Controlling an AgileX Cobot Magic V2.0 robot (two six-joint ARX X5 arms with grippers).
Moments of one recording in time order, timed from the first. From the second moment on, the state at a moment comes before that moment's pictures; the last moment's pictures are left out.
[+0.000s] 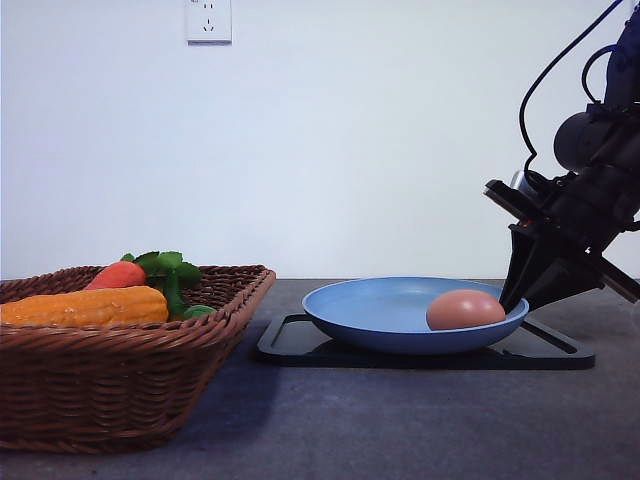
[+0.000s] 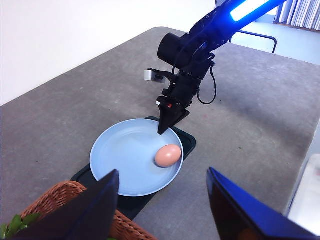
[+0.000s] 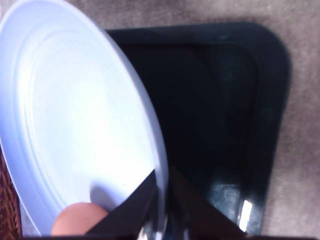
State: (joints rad) left_arx -0.95 0.75 1.02 -0.58 -0.06 0.05; right_arx 0.06 1.89 1.23 -0.57 -0.63 0.20
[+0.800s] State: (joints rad) left_arx -0.95 0.75 1.02 -0.57 -0.06 0.04; right_arx -0.03 1.86 1.34 -0.70 -0.62 0.19
